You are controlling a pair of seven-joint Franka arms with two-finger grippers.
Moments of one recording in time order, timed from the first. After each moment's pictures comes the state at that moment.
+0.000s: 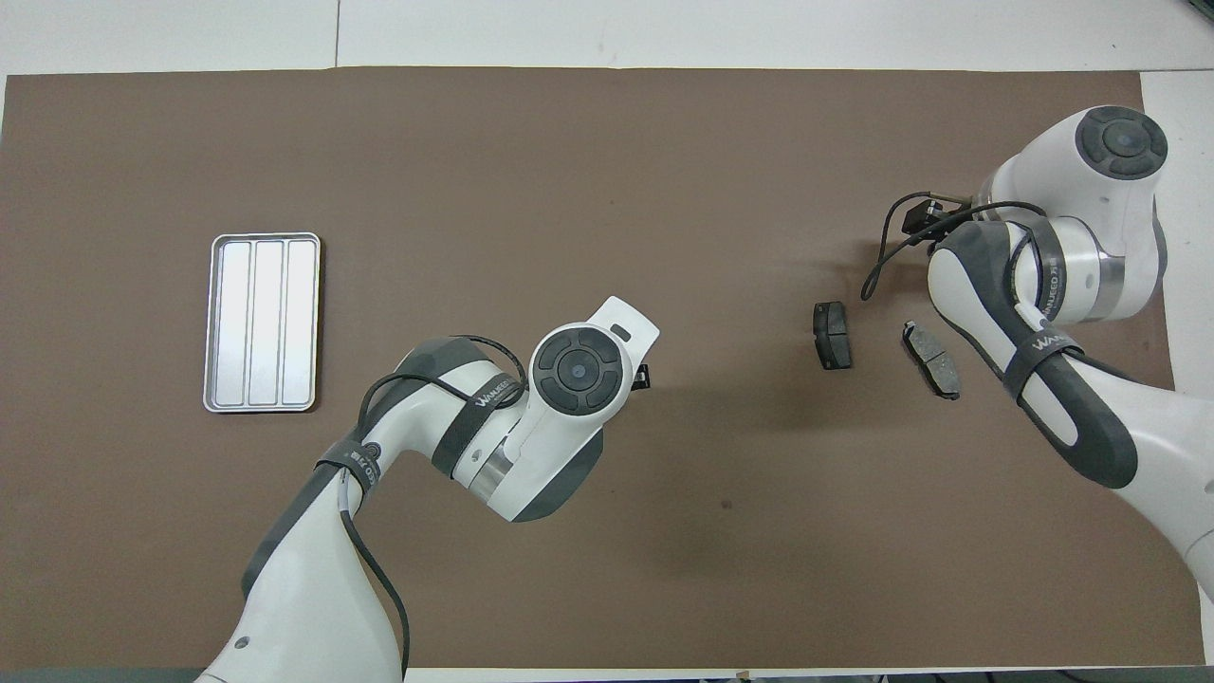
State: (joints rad) left arm -0.74 0.36 0.00 -1.93 0.02 2.32 -0.80; right arm -0.07 0.50 0.03 -1.72 -0.14 2.22 0.40
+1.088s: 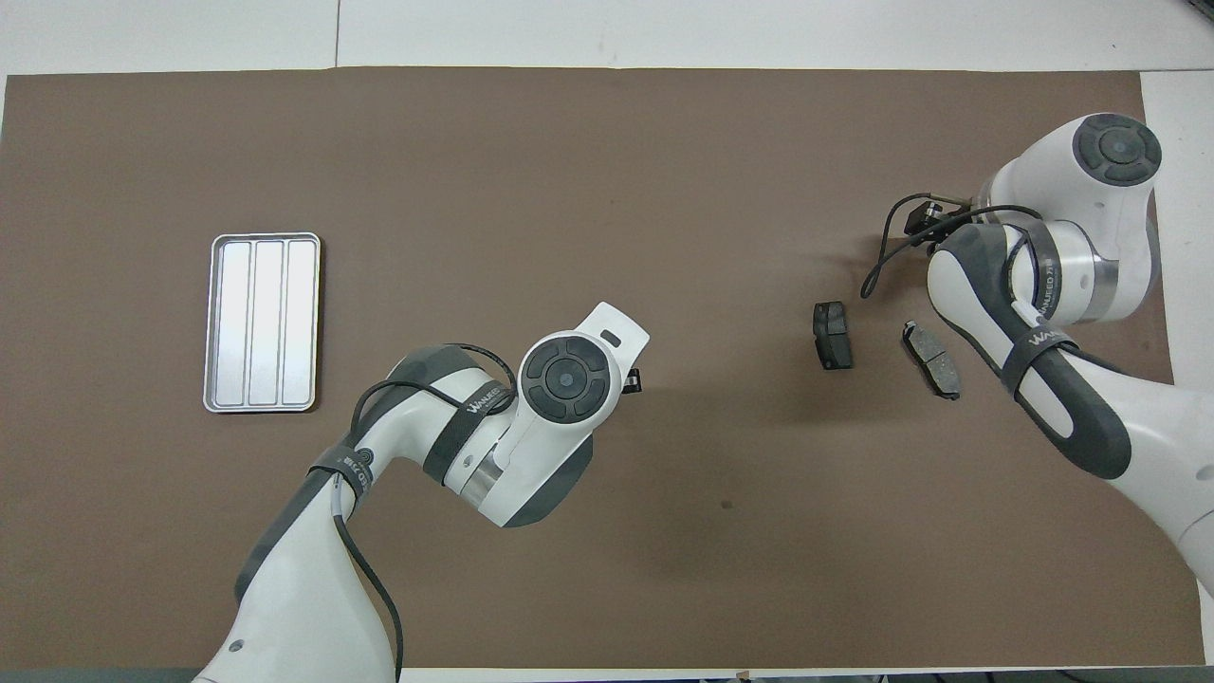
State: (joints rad) left arm -0.74 0.34 0.00 -1.97 0.02 2.34 -0.80; right arm -0.09 0.53 0.03 -1.72 -0.14 2.28 0.41
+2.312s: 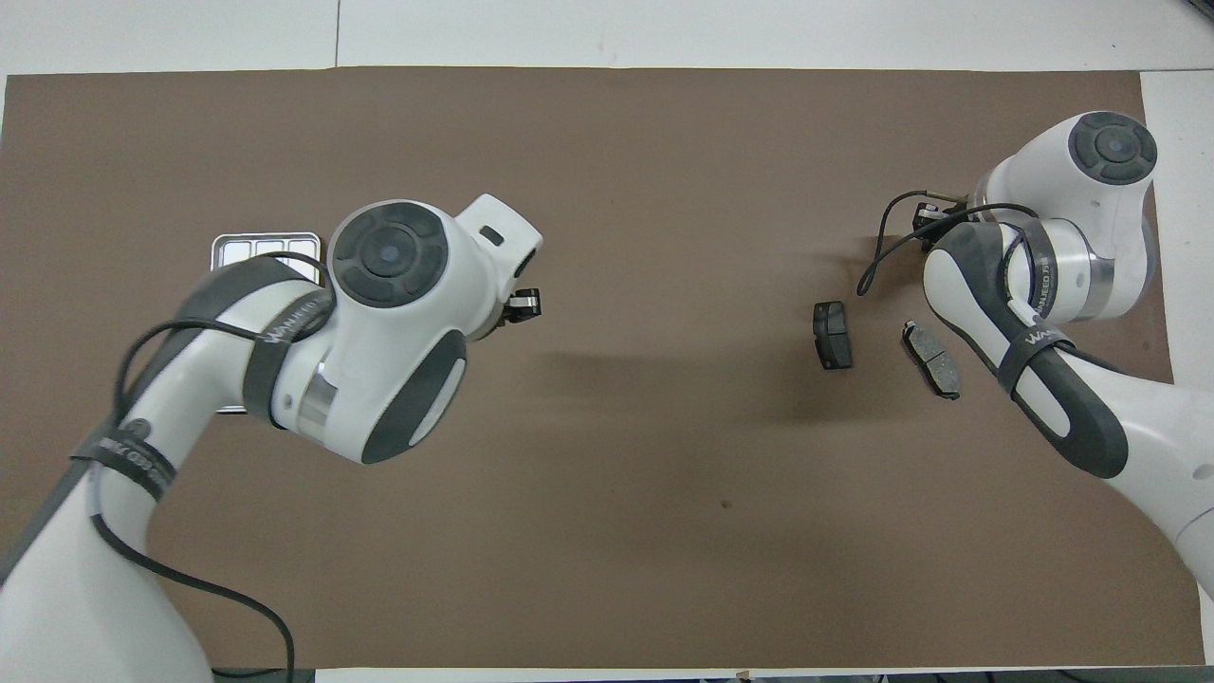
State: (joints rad) left arm -0.54 0.20 0.04 -1.80 0.02 2.05 -0.53; right arm -0.09 0.53 0.04 -1.71 -0.14 2.27 0.41
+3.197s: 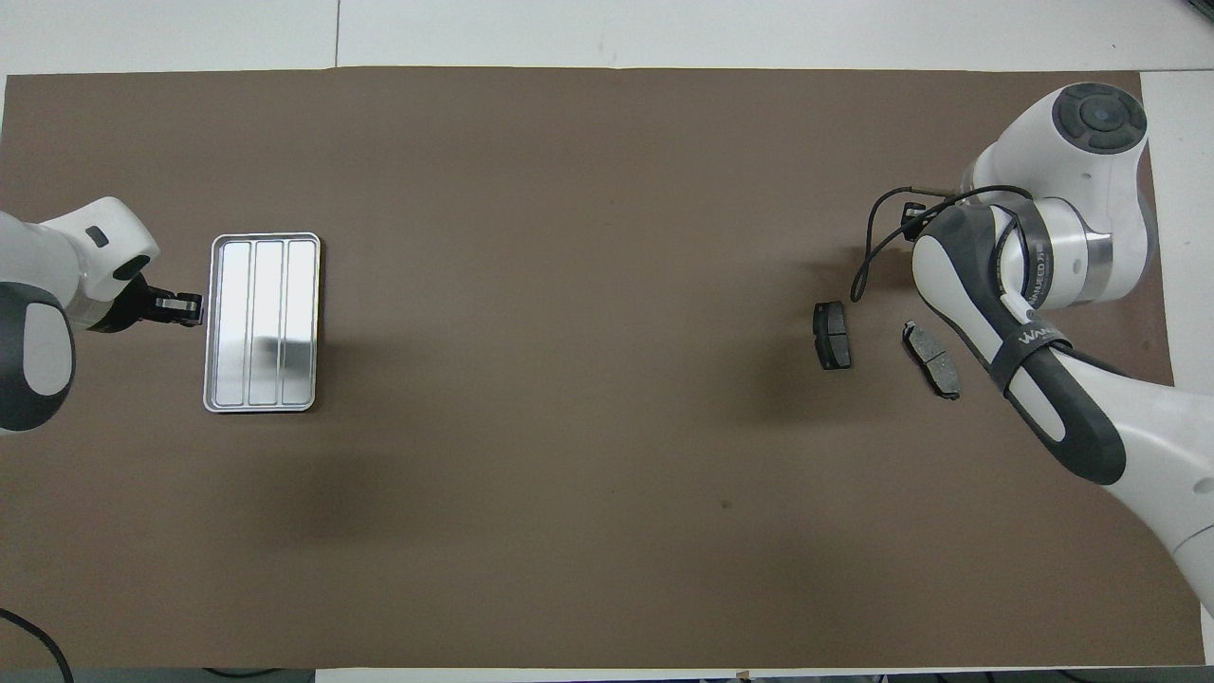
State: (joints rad) left arm 0.02 0.13 0.04 -2.05 0.02 2.21 0.21; right arm -0.05 0.49 0.05 -1.64 -0.15 2.09 0.35
